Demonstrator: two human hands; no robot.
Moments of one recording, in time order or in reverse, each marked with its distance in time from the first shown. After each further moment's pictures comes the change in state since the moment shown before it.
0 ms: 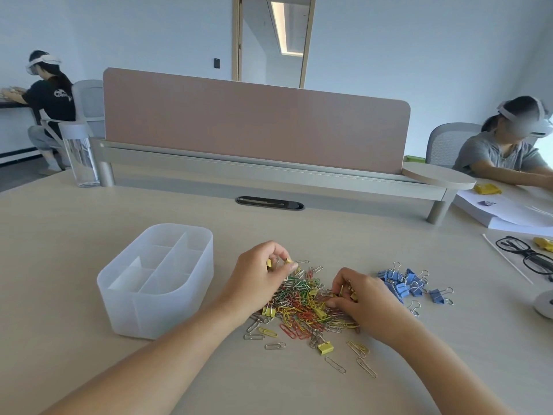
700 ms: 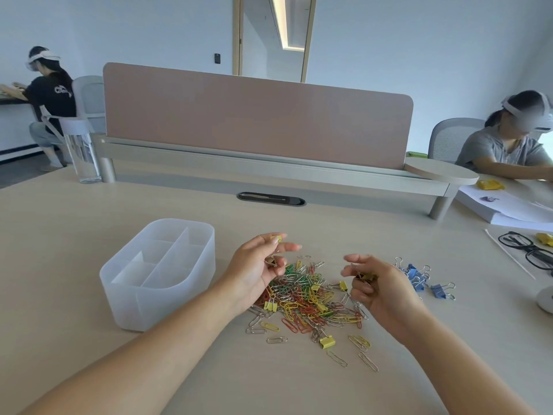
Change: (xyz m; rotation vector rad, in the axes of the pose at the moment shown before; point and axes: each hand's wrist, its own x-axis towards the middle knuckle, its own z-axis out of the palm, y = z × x) left_hand 0.008 0.014 -0.004 -1.071 -0.027 -0.492; right_hand 0.004 -0.005 -0.004 1.359 0.170 0.385
